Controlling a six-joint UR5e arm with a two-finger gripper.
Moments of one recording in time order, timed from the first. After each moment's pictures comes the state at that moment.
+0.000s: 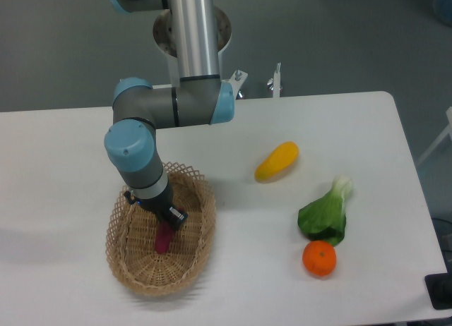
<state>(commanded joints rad) 2.09 -2.00 -1.75 -0.80 1.68 0.77</state>
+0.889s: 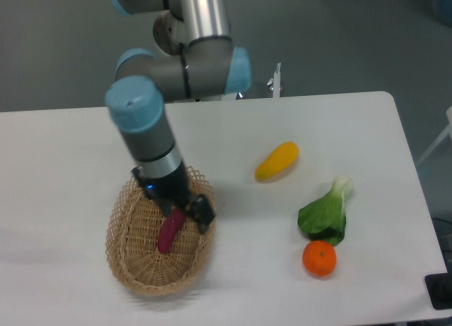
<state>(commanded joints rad) 2.25 -1.85 -1.61 -0.91 1.73 0.85</state>
